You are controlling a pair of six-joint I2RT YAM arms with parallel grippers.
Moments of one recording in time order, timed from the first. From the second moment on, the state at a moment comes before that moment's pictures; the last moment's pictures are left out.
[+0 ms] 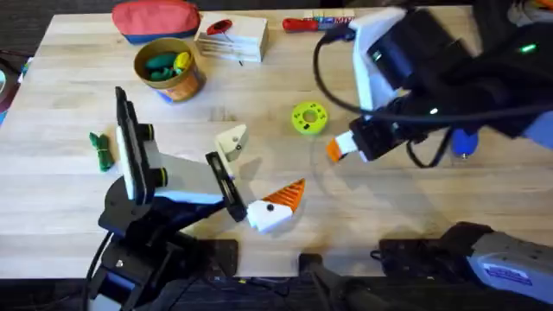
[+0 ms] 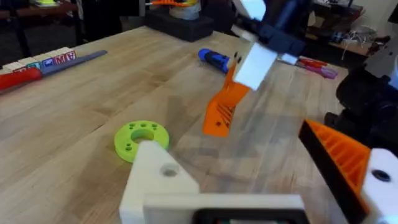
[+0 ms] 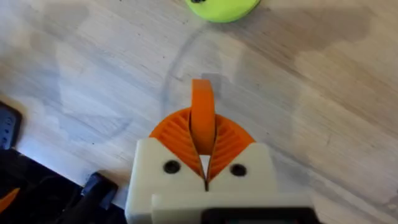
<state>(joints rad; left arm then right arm) -0.36 0.01 0.02 -0.08 0.74 -0.09 0.59 1.26 0.99 -0.99 -0.09 0.11</state>
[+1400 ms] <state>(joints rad) -0.36 0.01 0.02 -0.08 0.73 -0.09 0.48 1.33 0.59 0.25 -1.10 0.99</state>
